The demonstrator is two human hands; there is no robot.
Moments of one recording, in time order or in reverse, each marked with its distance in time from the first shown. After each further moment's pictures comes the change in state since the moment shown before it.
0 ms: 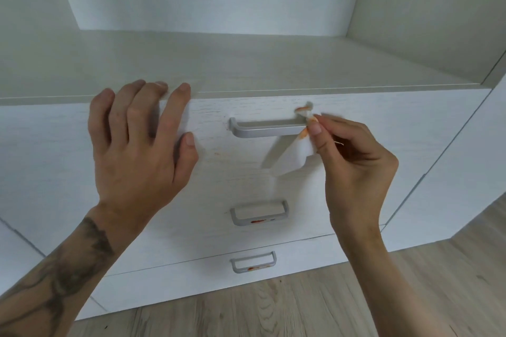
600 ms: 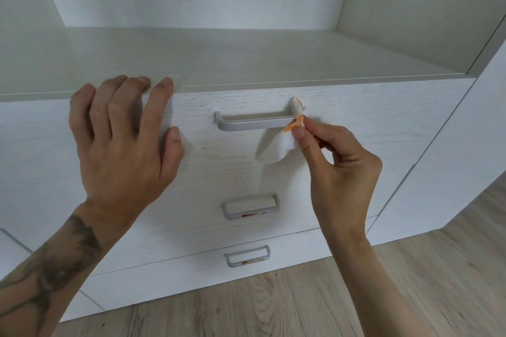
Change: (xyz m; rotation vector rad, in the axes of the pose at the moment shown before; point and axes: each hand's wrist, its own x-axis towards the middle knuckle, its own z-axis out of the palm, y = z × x) left_hand 0.002 0.001 -0.001 0.007 0.006 0.003; right_hand -0.009 -0.001 -0.006 -0.113 -0.044 -0.010
